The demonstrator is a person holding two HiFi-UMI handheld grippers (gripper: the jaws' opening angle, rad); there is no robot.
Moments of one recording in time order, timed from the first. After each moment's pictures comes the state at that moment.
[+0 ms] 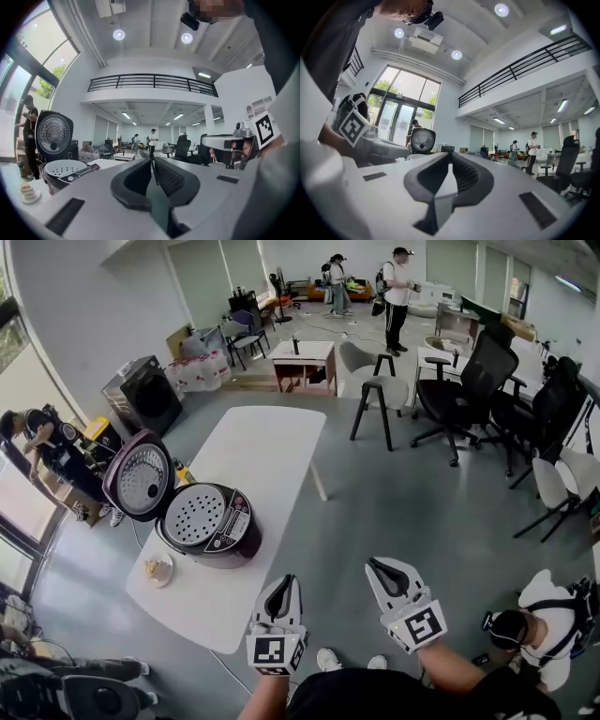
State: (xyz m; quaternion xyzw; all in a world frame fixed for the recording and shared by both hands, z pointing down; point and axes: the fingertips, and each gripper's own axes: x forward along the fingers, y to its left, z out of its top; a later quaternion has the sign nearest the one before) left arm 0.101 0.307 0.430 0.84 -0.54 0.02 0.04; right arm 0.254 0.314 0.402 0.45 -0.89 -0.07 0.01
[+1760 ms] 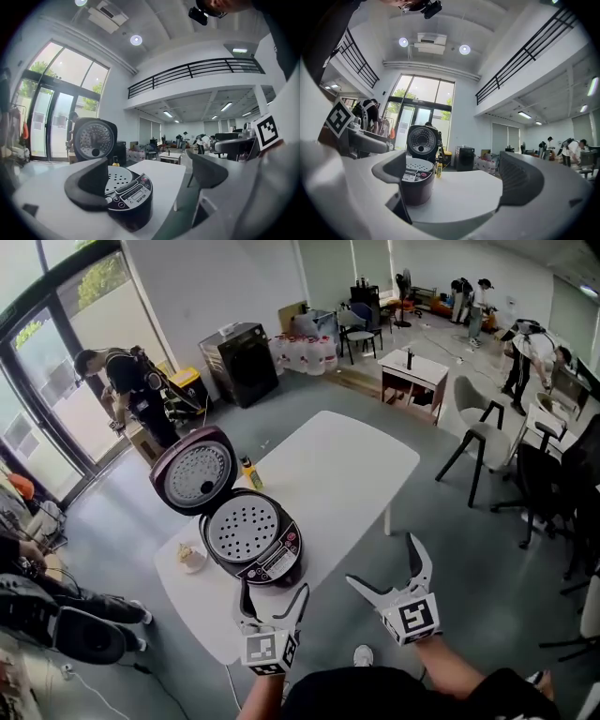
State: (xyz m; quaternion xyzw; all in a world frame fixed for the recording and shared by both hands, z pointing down) left arm -0.013 0.167 0.420 0.64 -0.76 0.02 0.05; right arm 0.166 0.061 0.402 0.32 -0.95 -0.07 0.00
